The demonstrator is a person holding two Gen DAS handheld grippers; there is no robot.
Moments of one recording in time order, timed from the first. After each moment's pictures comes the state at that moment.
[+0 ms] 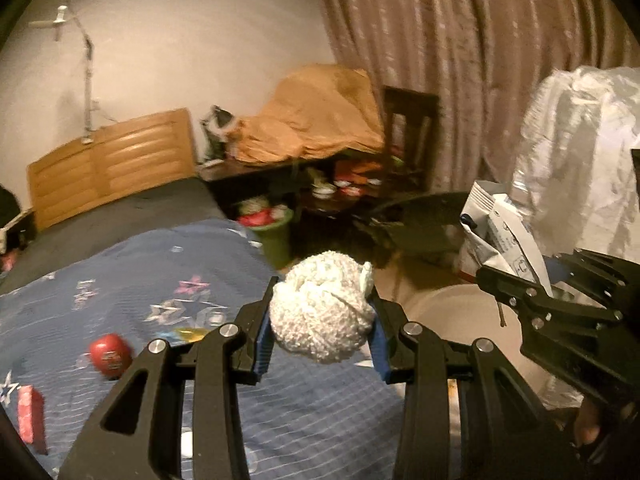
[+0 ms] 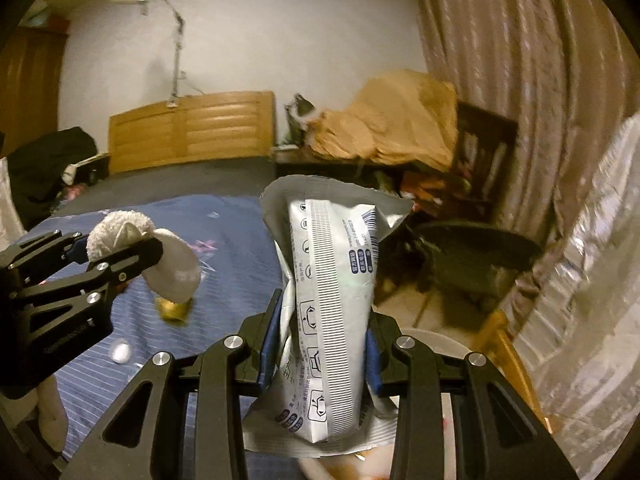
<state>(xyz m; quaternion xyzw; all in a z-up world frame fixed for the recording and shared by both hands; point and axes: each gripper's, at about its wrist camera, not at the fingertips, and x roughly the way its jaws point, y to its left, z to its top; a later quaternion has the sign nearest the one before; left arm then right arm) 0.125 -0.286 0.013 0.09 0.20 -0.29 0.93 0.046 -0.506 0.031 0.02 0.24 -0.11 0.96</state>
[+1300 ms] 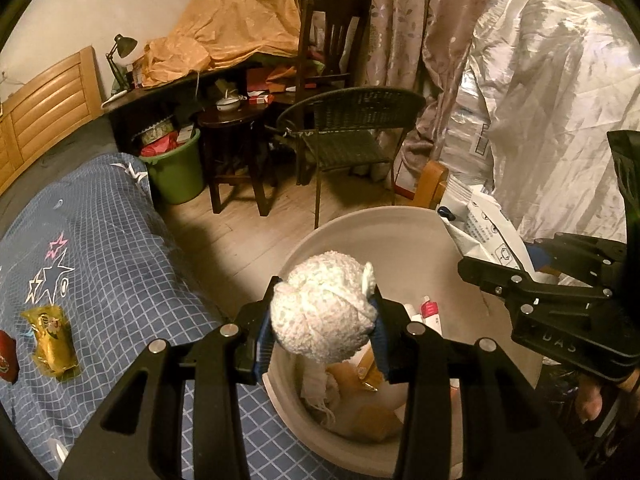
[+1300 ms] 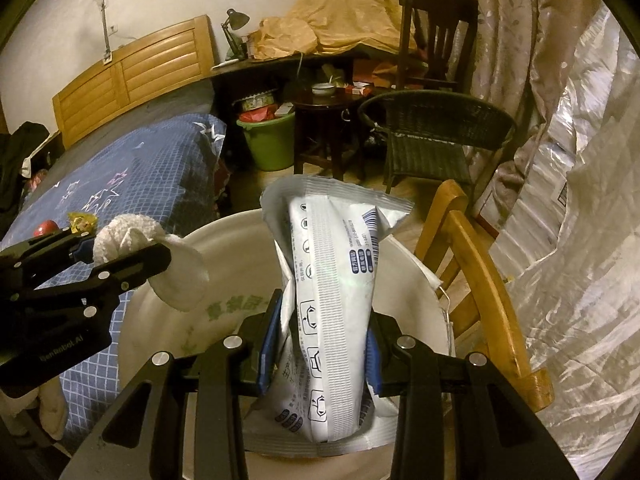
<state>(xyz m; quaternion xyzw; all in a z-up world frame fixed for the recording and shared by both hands) 0.159 -0.430 -0.083 0.14 0.34 -0.38 0.85 0.066 -0.657 -0.091 0.10 0.39 -0.14 0.91</state>
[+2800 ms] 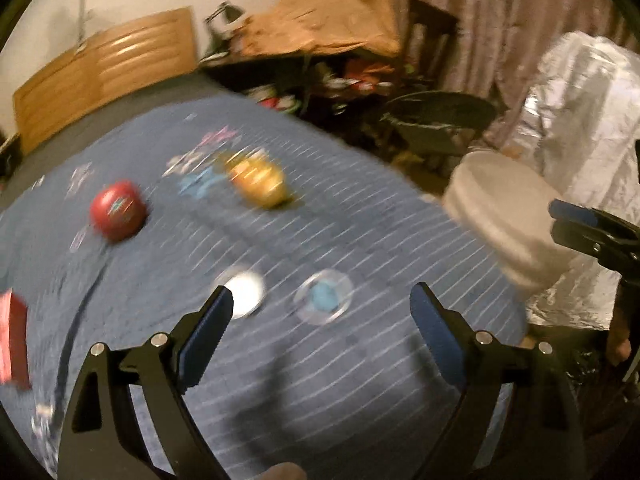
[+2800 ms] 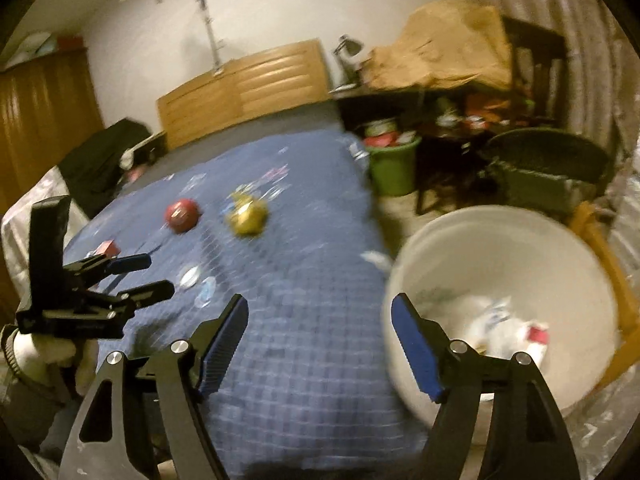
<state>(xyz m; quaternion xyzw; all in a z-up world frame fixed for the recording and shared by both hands) 0.149 -0.147 -0.105 0.09 0.37 -0.28 0.88 0.032 -0.435 -0.069 0.11 0.33 0.05 0.94</state>
